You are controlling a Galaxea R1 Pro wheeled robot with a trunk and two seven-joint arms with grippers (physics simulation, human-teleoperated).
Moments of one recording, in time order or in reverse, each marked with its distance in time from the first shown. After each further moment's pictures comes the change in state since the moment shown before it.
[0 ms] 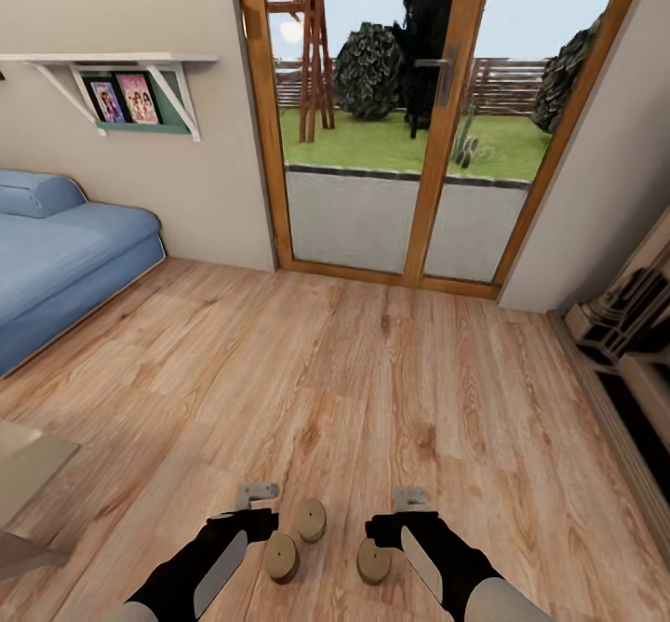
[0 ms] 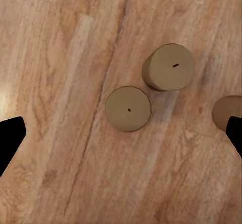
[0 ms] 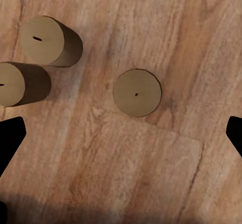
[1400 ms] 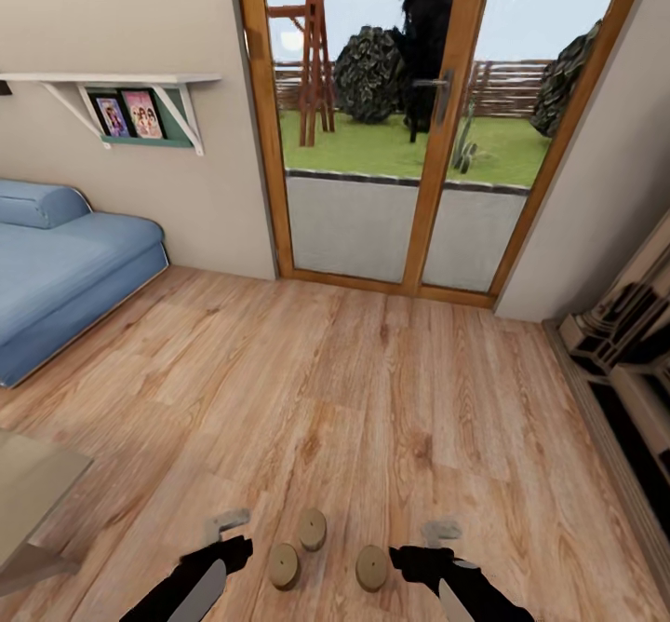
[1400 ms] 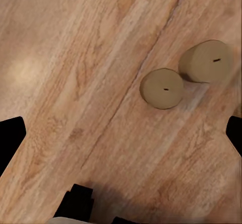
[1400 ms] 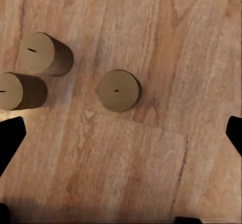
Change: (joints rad) left arm 0.096 0.063 -0.007 -0.047 0.211 -0.082 0.162; right arm 0.115 -0.090 -0.043 0.031 -0.005 -0.237 0.114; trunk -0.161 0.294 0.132
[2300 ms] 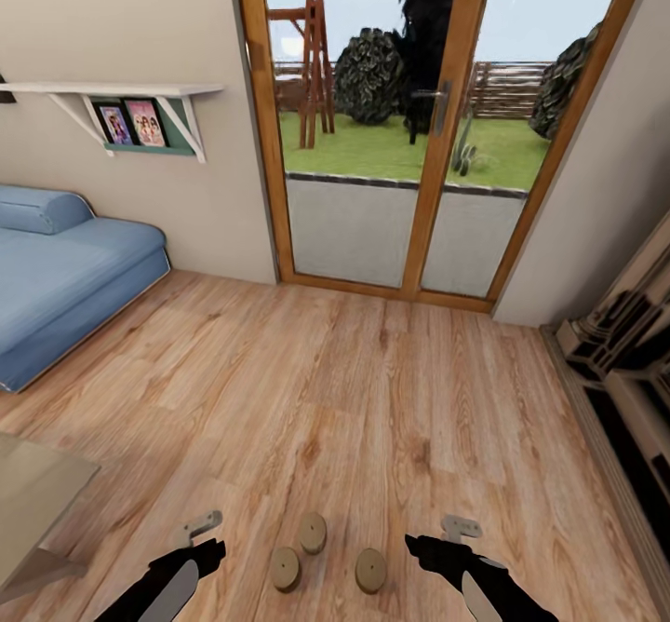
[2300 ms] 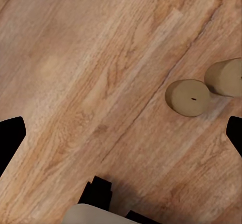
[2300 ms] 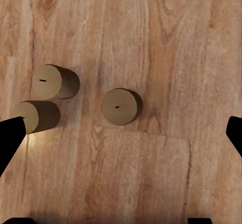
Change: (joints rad) left arm 0.006 0.071 0.045 0.020 0.064 -0.018 -0.001; right arm 0.000 -0.043 -0.155 0.000 0.002 -0.021 0.102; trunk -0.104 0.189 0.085
